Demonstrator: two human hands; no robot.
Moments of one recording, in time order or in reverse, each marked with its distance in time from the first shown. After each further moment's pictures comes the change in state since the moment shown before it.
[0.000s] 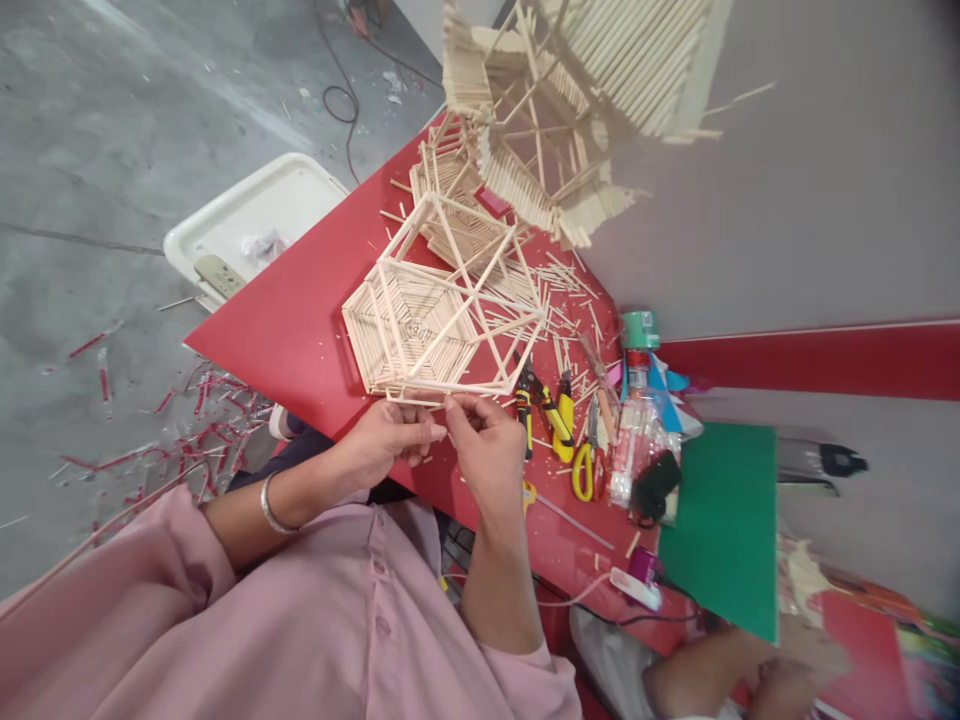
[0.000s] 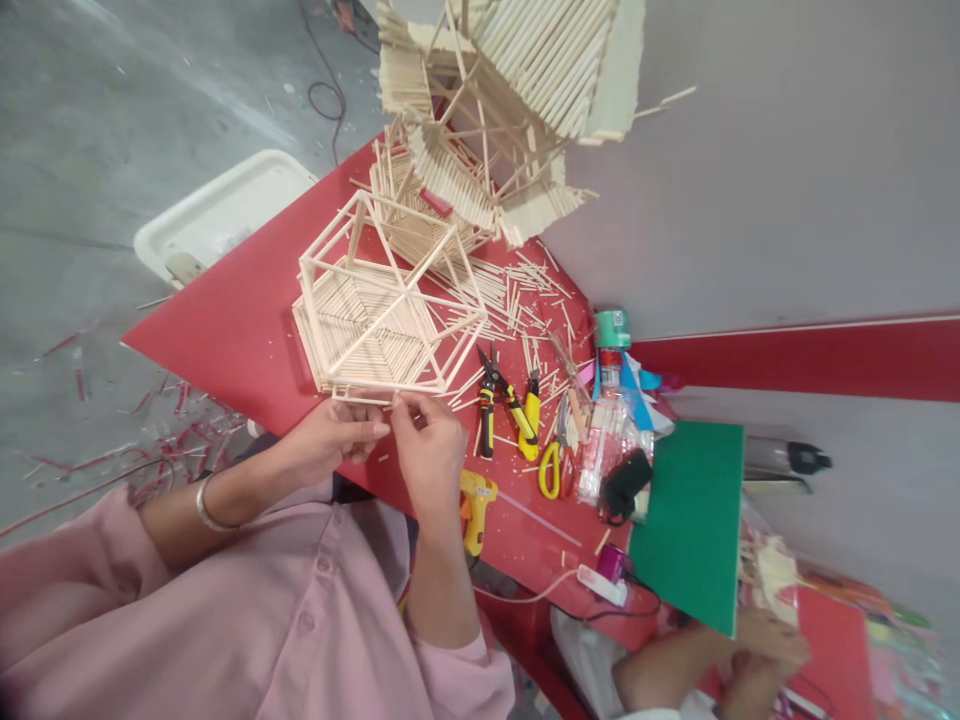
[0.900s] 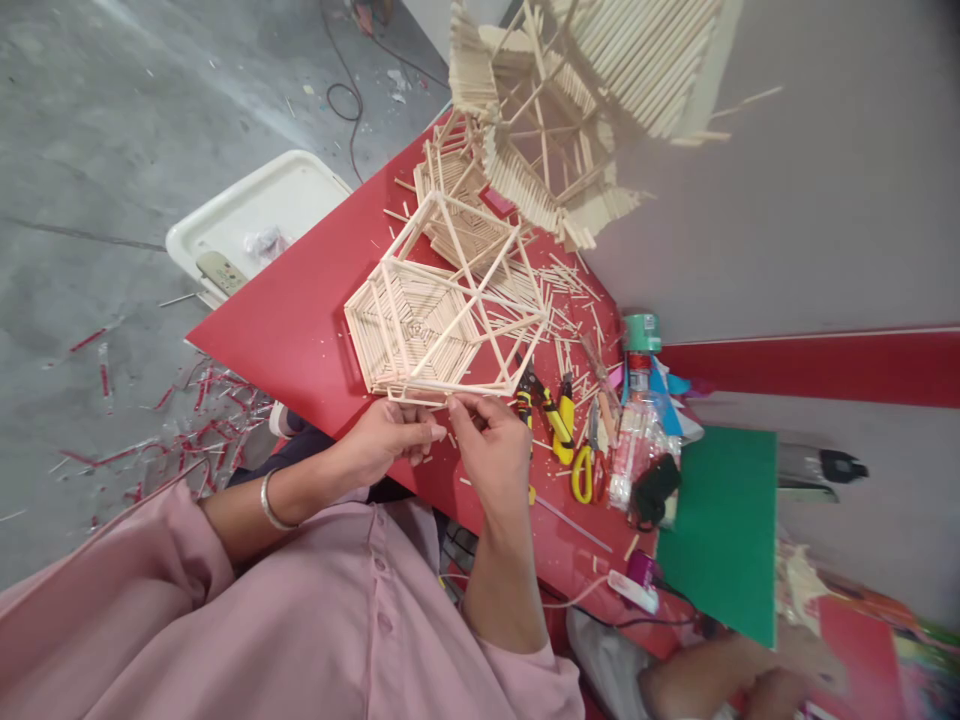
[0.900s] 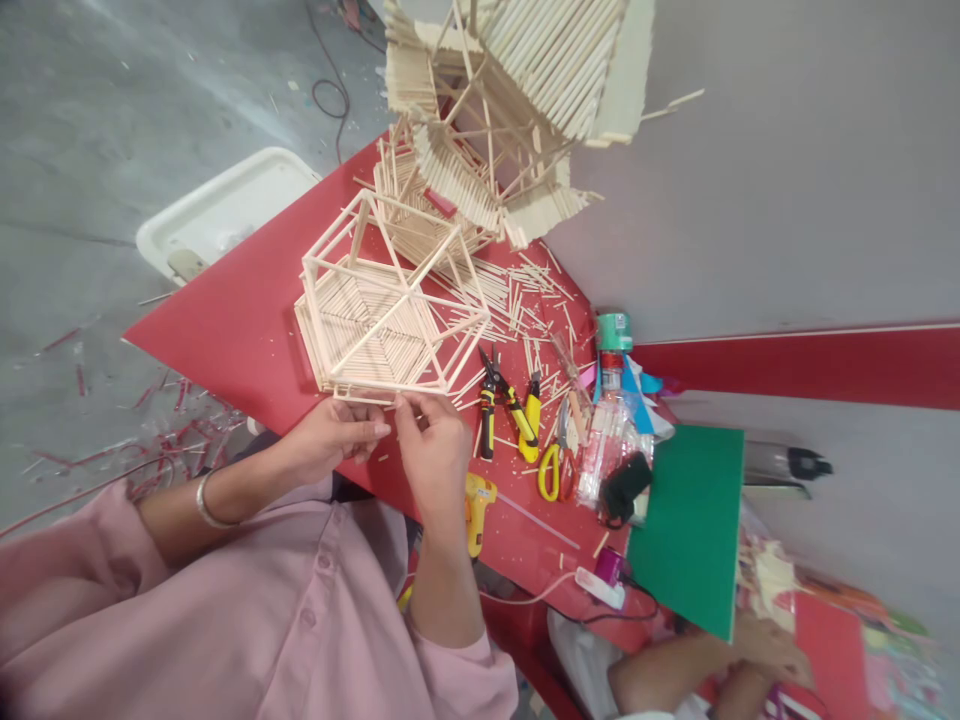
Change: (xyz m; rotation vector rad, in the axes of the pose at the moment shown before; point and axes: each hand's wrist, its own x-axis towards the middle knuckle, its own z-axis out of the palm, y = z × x) left_hand 0.000 0.000 0.001 0.006 -0.005 0.020; right_hand 0.003 -0.006 -0.008 -0.089 -0.020 -0.118
